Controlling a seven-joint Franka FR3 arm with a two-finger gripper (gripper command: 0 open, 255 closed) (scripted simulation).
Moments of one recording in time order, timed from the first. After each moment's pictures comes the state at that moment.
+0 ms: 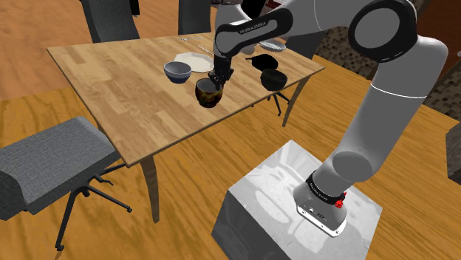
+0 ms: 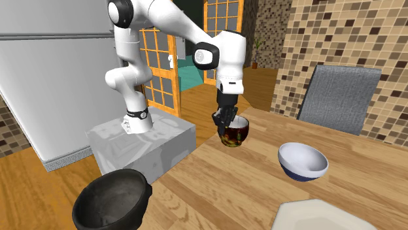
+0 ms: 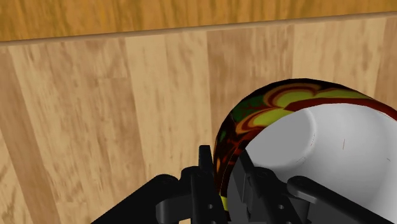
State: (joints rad) arm -0.01 0.23 0.08 -1.92 -0.12 2.15 0.20
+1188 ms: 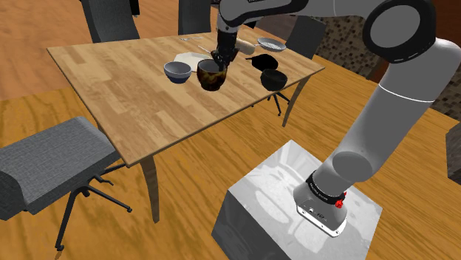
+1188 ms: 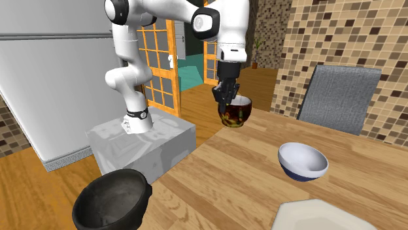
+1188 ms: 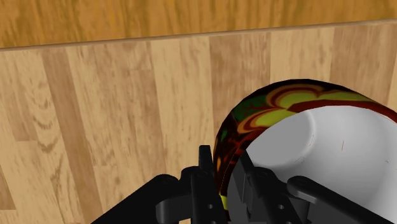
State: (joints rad) arm -0.01 0.15 0.09 -1.78 -0.10 1.93 0.18
